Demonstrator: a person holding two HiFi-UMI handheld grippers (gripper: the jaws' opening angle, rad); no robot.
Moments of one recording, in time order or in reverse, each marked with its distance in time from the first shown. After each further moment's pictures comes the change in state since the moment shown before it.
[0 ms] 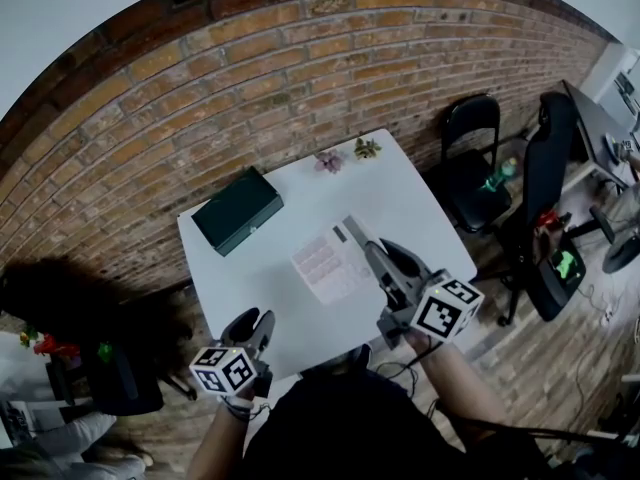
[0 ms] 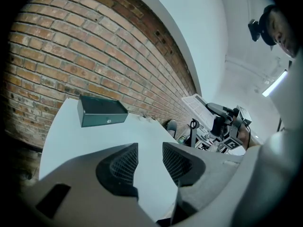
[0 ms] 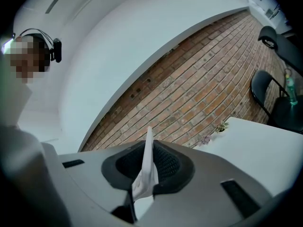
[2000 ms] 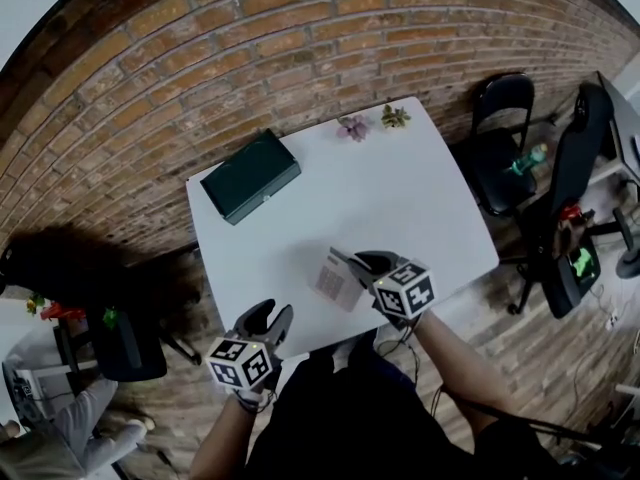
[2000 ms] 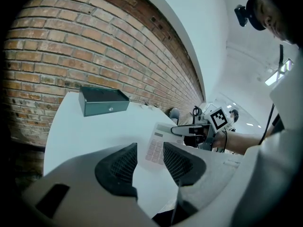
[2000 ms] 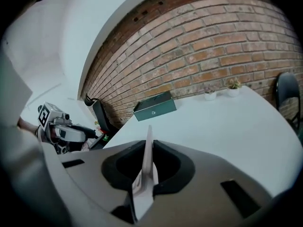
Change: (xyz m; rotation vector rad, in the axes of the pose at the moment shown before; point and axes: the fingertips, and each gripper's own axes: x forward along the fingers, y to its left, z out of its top) left arm 0.010 0.009 -0.044 0.052 0.125 0.043; right arm 0.044 -0.094 -0.206 -0.296 0.665 -0.013
